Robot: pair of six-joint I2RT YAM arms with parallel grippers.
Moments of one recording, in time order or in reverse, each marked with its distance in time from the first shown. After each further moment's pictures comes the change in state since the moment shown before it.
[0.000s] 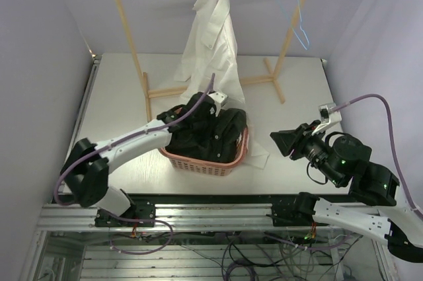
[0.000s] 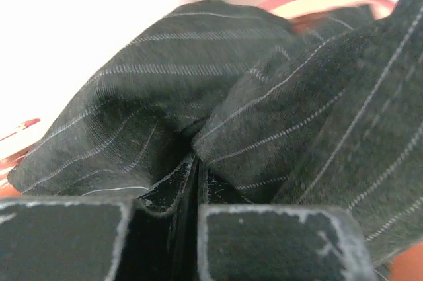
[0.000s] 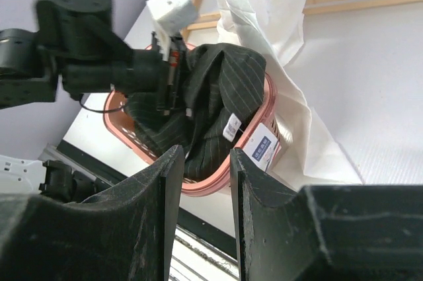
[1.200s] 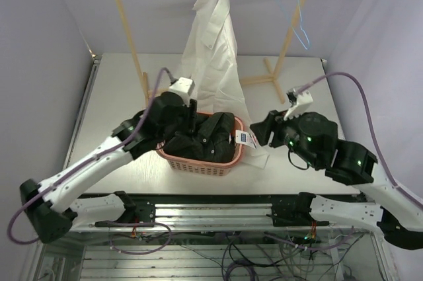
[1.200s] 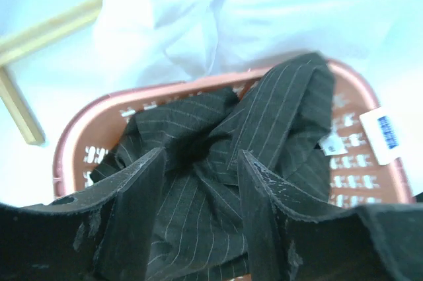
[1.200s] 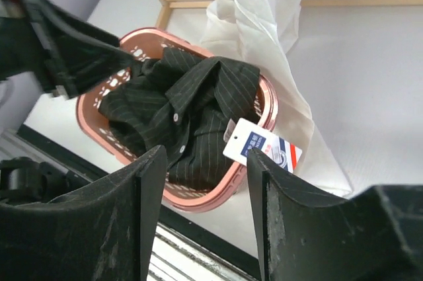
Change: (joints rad) left arm 0.006 -0.293 0.009 -0.204 -0.311 -0.142; right arm 0.000 0.246 0.128 -0.011 -0.011 -0.047
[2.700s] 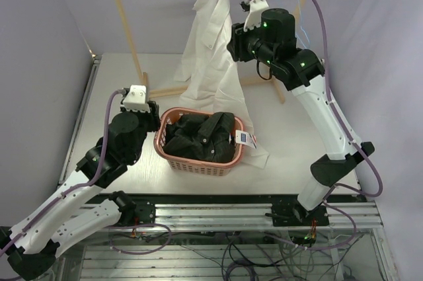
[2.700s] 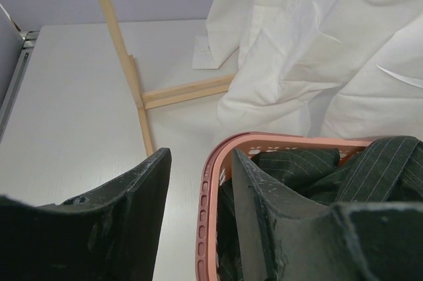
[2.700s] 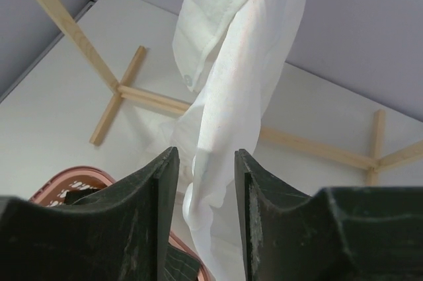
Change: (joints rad) left arm 0.083 -0.435 -0.219 0.183 -0.299 0.171; right arm -0.444 0.906 0.982 -0.023 -0.387 -0.444
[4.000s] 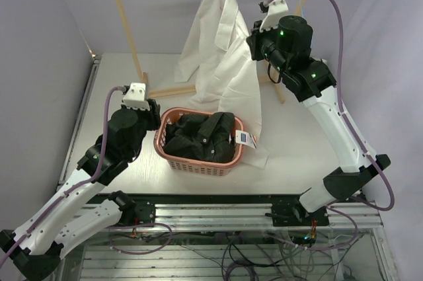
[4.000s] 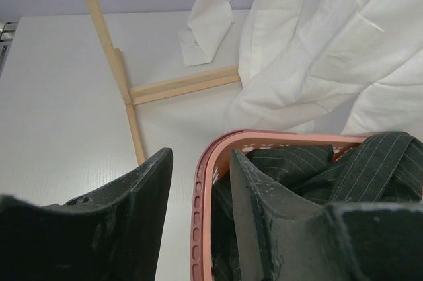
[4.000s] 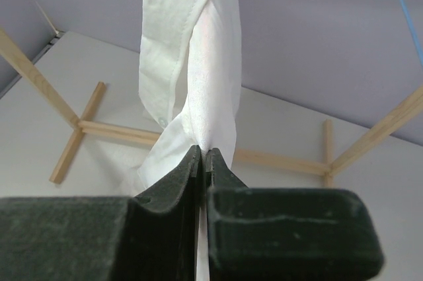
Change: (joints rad) left arm 0.077 0.016 -0.003 0.000 0.118 -0.026; right arm -0.036 -0.155 -0.228 0.209 0.124 -0.042
